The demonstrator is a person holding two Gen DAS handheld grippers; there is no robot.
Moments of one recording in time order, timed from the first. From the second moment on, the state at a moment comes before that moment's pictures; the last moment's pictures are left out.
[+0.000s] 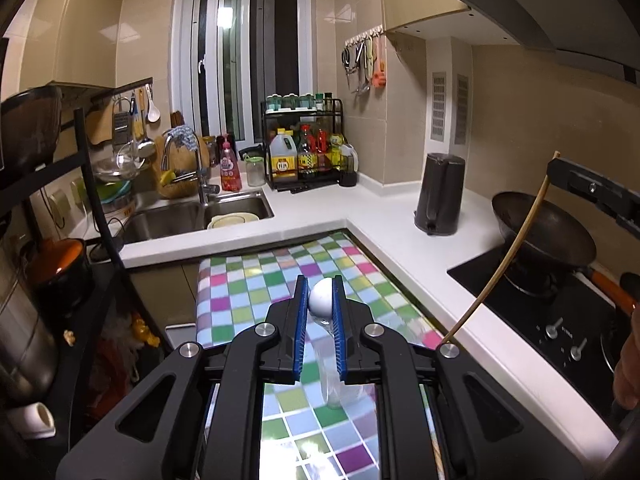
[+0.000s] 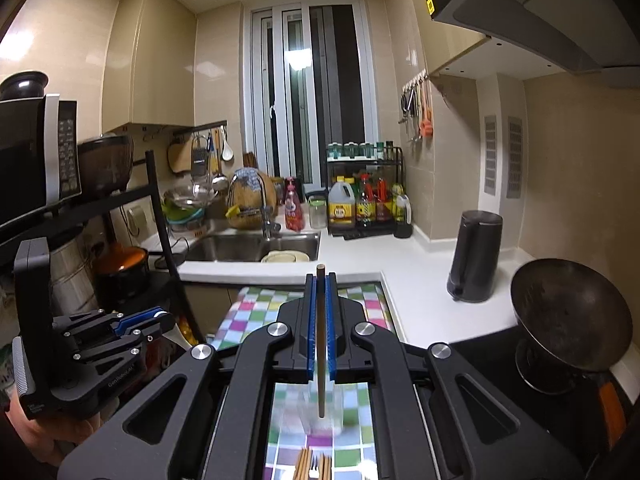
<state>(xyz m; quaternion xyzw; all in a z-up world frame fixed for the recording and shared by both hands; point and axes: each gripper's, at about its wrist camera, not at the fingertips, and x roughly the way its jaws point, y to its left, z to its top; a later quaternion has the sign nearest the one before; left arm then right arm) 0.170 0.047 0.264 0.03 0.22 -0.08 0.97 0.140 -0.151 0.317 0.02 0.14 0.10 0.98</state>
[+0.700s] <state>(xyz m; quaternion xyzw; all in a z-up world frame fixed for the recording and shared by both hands) 0.283 0.045 0.166 0.00 0.39 -0.12 0.91 0.255 -0.148 0.189 0.06 0.26 0.09 0.96</state>
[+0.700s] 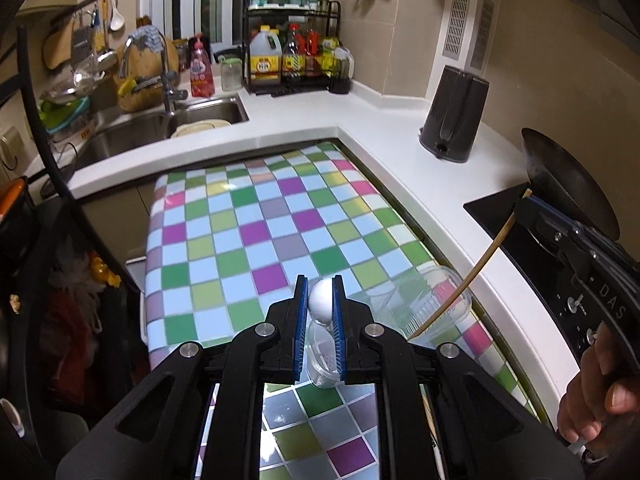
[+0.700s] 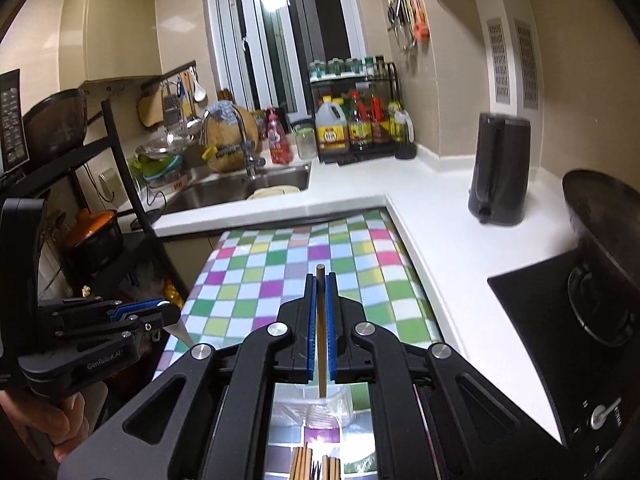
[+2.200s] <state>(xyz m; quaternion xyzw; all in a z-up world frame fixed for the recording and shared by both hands) 0.011 0.001 -0.013 -0.06 0.35 -0.09 0.93 0.007 -0.195 -0.008 0.06 0.34 0.10 0.93</state>
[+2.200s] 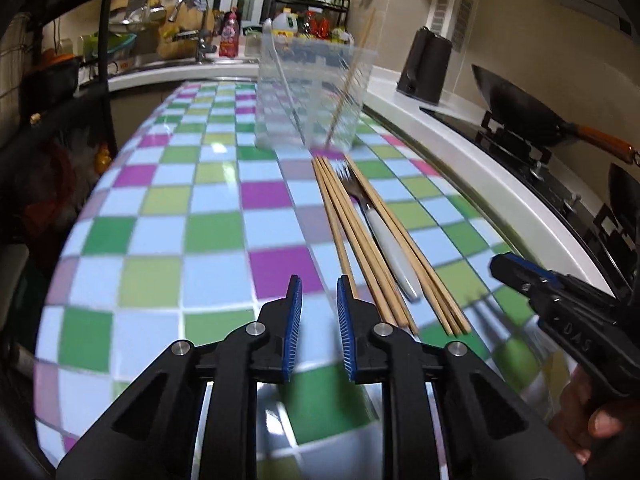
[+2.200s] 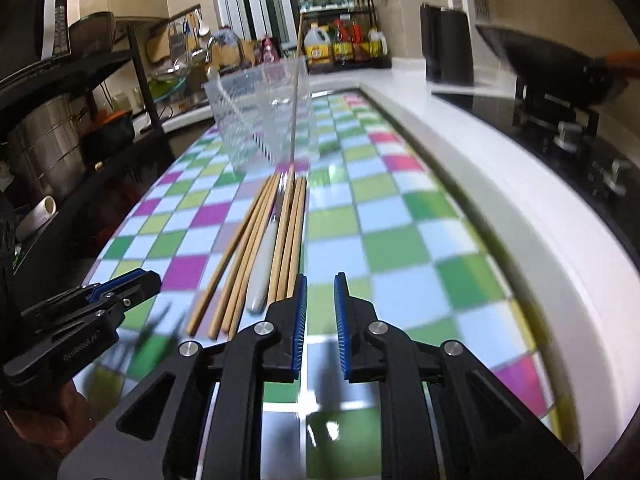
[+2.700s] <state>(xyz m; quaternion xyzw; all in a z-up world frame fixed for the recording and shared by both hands) 0.013 -0.023 -0.036 -0.07 0.39 -0.11 0.91 0.007 -0.175 -0.038 0.03 0.39 0.11 0.91</state>
